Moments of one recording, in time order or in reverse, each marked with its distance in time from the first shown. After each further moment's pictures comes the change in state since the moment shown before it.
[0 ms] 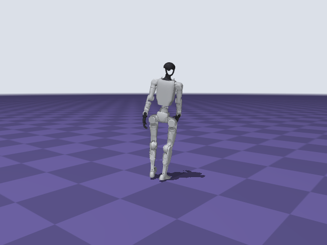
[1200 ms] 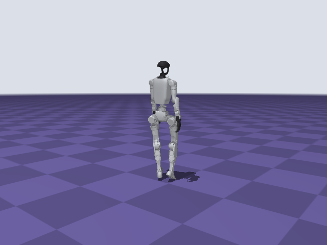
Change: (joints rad) left arm -0.449 0.003 -0.100 -0.137 -0.251 -0.098 0.086; right arm 0.358 -0.228 -0.308 0.112 -0.110 0.023 -0.129; waist -0.178 0.000 0.079; left_leg 0.048 0.000 0.207 -0.067 -0.023 0.130; right_leg -0.237 0.011 0.195 0.341 0.352 0.115
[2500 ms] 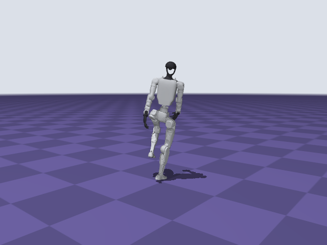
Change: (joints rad) left arm 0.604 -0.033 0.066 0.224 0.326 0.098 -0.087; right arm -0.445 0.248 0.233 -0.190 0.278 -0.017 0.132; waist 0.451 -0.142 0.033; left_leg -0.799 0.159 -0.084 1.398 0.147 -0.186; right_leg 0.205 -0.107 -0.078 -0.326 -0.292 -0.126
